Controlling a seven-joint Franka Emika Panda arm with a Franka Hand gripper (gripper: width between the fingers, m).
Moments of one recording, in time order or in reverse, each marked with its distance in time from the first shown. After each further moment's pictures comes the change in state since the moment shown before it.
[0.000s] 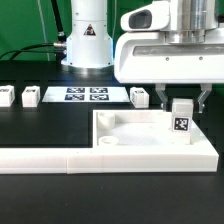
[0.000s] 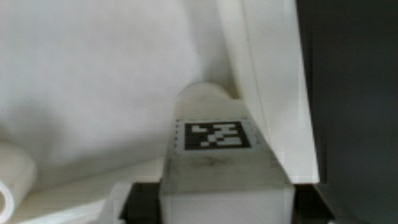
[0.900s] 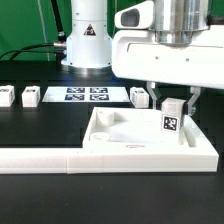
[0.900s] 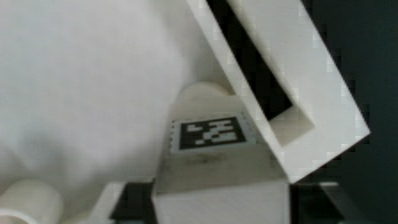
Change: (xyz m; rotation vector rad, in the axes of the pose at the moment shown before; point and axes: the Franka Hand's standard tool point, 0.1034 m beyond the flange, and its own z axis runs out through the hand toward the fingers) arm 0.003 0.011 -0.001 -0.029 0.008 0.228
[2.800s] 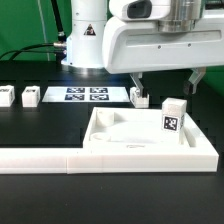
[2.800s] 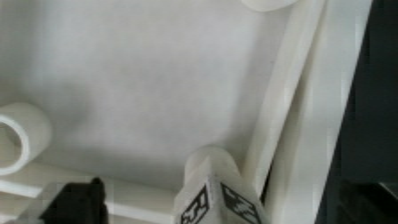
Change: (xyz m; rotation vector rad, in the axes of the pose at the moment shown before) arm -0.020 0.023 -0.017 -0.034 -0.149 -0.745
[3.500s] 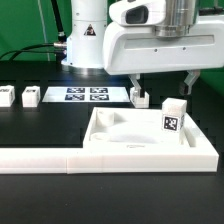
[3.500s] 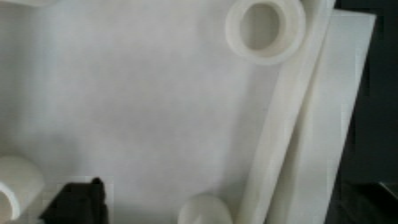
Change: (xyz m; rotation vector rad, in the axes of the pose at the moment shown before) arm -0.037 -0.008 0.014 -0.004 0.010 0.009
